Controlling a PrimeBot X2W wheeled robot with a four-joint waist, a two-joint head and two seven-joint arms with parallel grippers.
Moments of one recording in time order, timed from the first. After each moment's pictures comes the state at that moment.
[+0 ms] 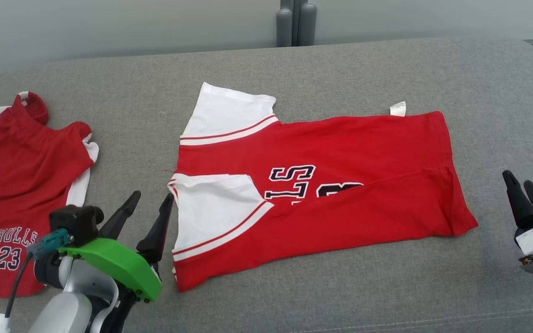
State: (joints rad) left arm -0.12 0.30 -0.39 -0.02 -0.70 0.05 0.07; right arm -0.10 -0.44 0.18 0.38 1.04 0.12 -0.09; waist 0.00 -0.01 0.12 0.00
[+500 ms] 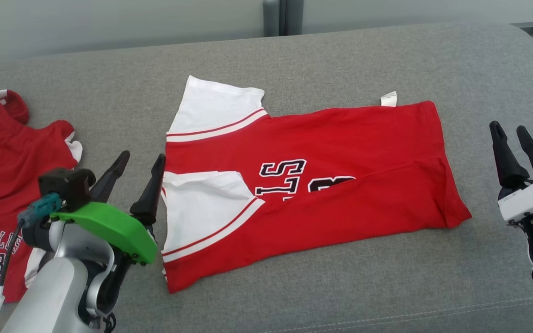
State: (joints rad) left arm -0.24 0.29 -0.38 0.00 -0.66 0.07 0.06; right arm -0.21 -0.45 0.23 0.27 0.88 0.06 -0.17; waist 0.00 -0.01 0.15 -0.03
